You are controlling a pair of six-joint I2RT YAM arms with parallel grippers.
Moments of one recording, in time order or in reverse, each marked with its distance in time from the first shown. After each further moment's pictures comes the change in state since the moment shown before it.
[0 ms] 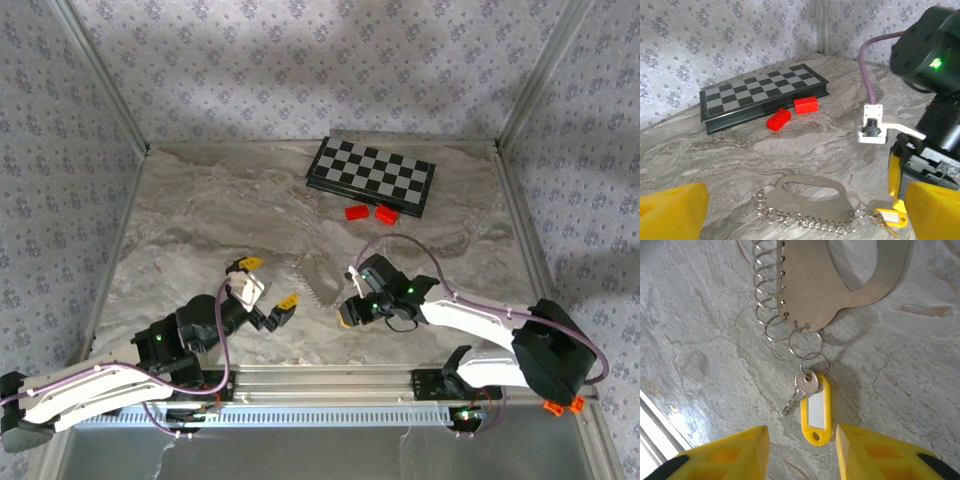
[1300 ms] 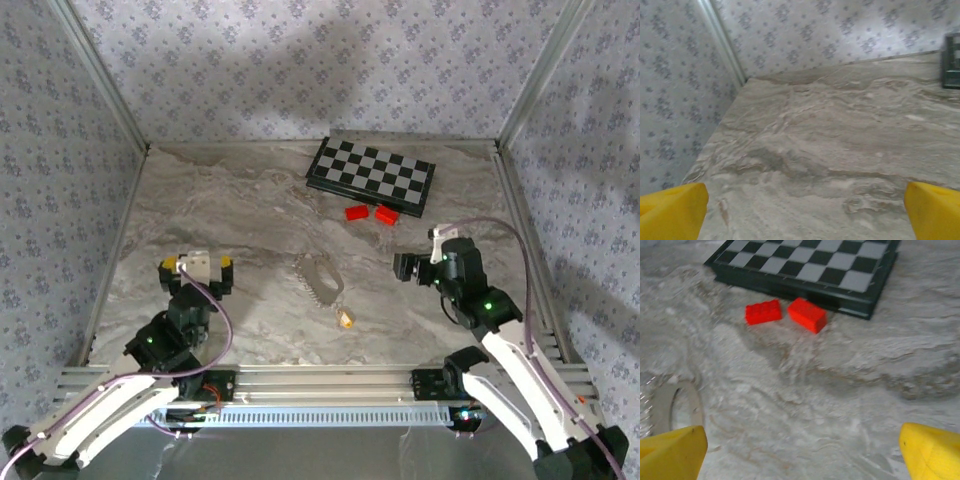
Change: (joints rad) left arm 0.446 -0.064 -0.069 -0.201 -0.498 -0.121; right arm -0.487 -0.590 -0.005 -0.148 0.360 -0.161
